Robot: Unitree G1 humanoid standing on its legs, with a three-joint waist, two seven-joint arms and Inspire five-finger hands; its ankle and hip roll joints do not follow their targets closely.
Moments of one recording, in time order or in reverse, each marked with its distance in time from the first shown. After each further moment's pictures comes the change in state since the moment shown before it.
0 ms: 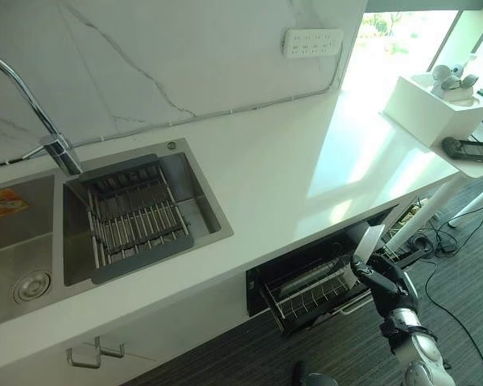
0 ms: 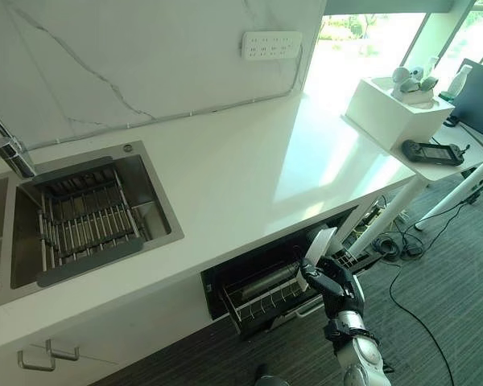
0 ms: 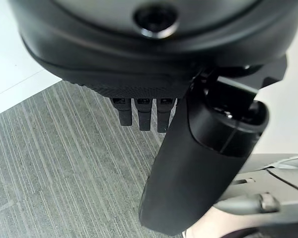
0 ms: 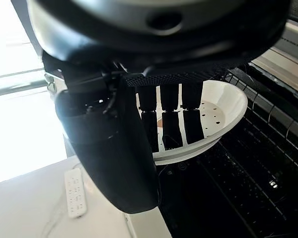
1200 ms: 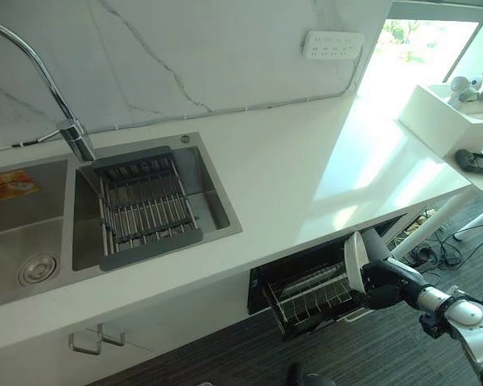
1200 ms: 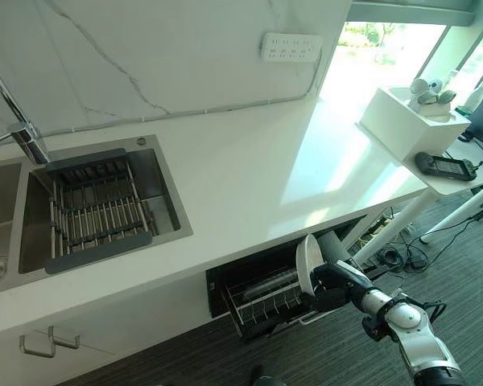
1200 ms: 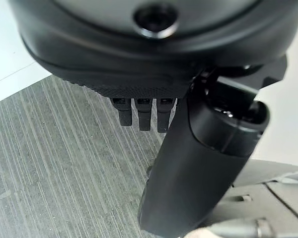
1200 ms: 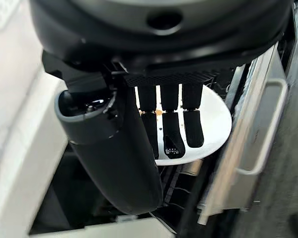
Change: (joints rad) left arm -0.027 0.038 0.057 -0.020 0.067 0.032 -0.051; right arm -0.127 -0.420 0.105 0.011 -0.618 0.155 0.429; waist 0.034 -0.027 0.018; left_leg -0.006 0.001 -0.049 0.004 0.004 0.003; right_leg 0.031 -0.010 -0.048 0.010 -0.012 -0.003
